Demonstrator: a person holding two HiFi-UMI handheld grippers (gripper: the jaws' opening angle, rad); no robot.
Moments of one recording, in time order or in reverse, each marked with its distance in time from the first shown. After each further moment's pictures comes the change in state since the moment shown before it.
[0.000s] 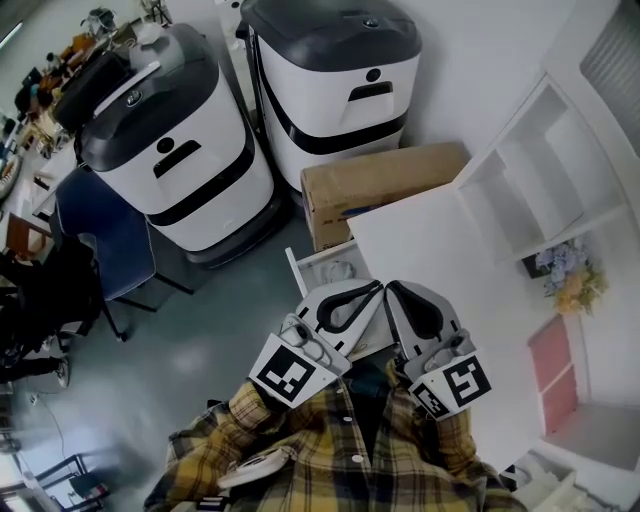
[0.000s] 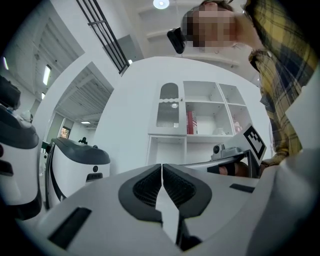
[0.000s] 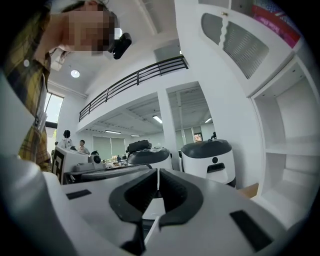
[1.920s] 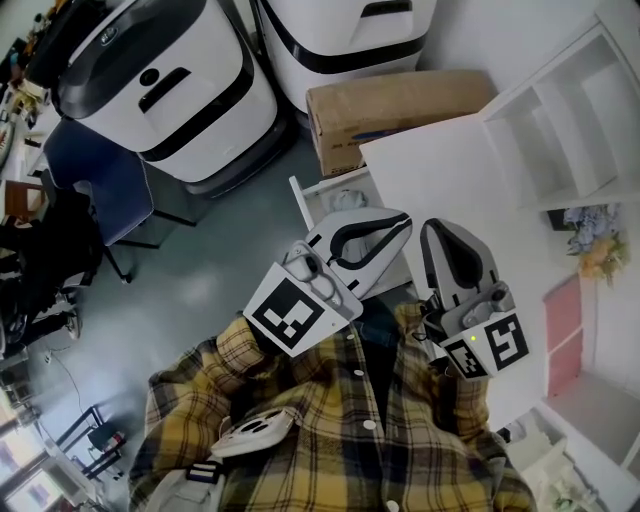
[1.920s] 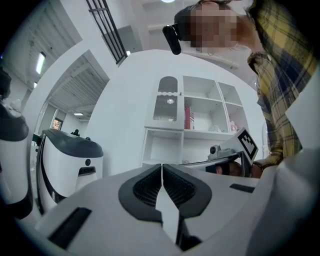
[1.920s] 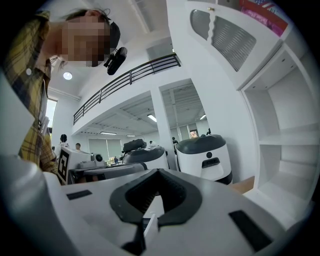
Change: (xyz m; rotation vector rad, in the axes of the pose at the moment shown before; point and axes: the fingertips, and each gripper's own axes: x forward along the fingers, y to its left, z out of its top) left arm 0.018 0.010 -0.015 -0.036 0.081 -0.087; right arm -0.002 -0.032 -0.012 0.068 0.021 -0.036
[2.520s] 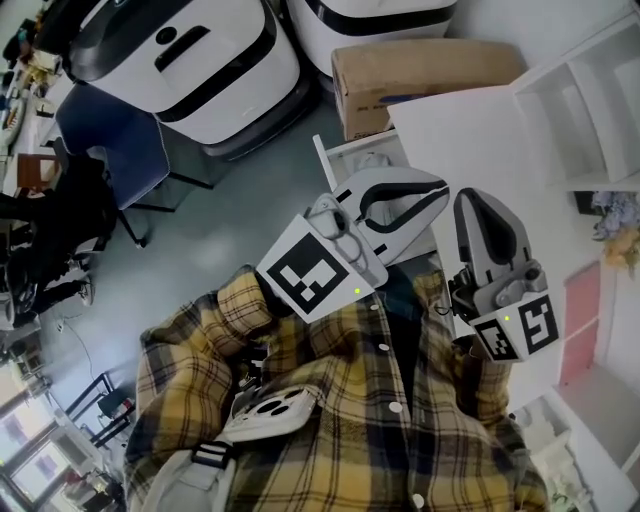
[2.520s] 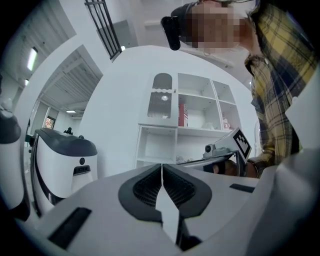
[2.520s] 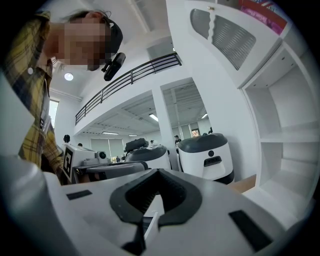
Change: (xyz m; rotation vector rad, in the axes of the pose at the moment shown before) left arm -0.001 -0.009 0.000 0.043 0.010 -0.075; right arm -0.005 0.004 -0.007 0.006 0.010 0.020
